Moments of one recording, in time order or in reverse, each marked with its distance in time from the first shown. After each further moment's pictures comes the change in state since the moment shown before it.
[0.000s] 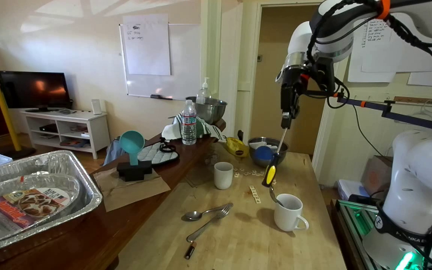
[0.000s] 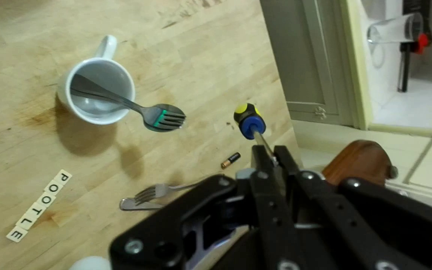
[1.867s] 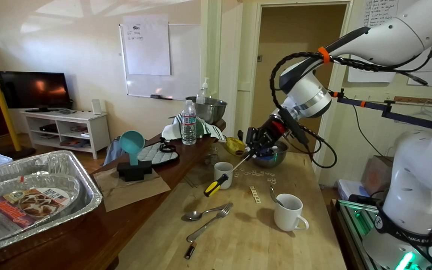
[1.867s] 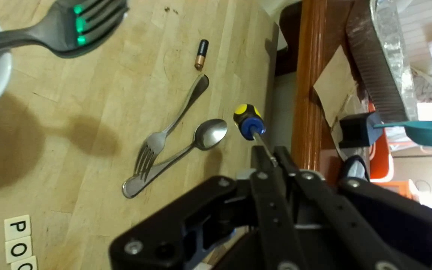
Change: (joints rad) arm -0.040 0.286 0.033 -0.230 0.730 0.572 -0.139
